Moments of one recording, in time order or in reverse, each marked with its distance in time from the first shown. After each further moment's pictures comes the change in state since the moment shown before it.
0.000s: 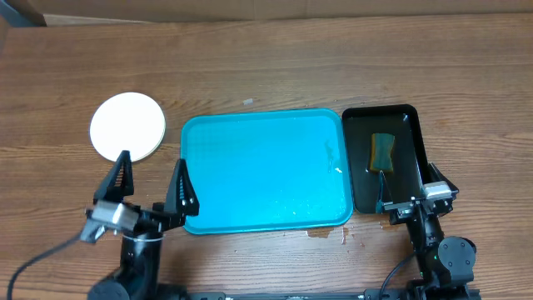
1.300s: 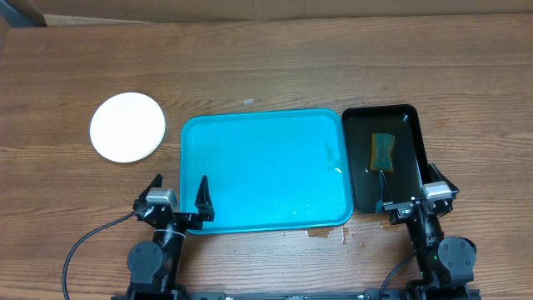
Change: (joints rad) left arm 0.013 -0.137 -0.323 -0.295 -0.029 0.136; right arm 0.000 -0.001 0.000 -0.001 0.000 0.000
